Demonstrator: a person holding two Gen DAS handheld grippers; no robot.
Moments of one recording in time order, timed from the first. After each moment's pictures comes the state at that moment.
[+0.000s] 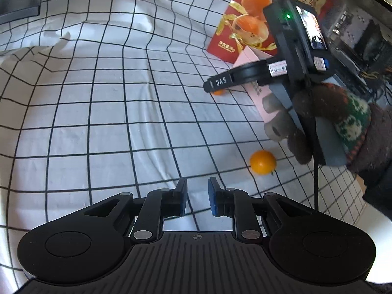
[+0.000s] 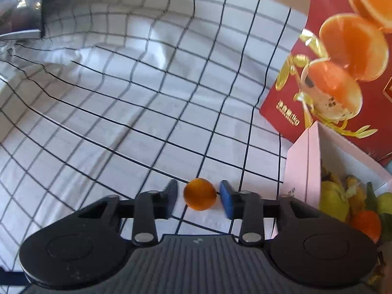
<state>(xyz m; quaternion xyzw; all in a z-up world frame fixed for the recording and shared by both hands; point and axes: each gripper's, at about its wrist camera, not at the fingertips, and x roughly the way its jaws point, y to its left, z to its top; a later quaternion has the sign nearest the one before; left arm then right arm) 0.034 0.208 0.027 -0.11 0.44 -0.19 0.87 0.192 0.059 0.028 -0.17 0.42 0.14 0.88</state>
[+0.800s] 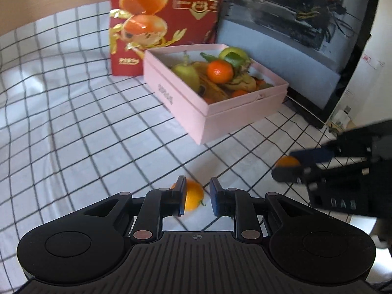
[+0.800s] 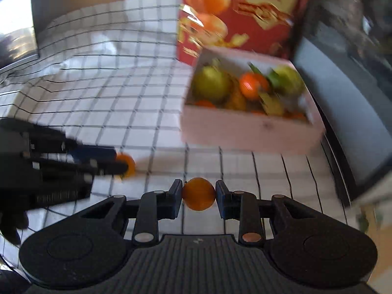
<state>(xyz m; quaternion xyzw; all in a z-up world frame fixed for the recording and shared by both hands) 0.054 0.086 0.043 0.05 0.39 -0.31 0.86 0.002 -0.079 0.057 -0.04 0.43 0.03 0.90</state>
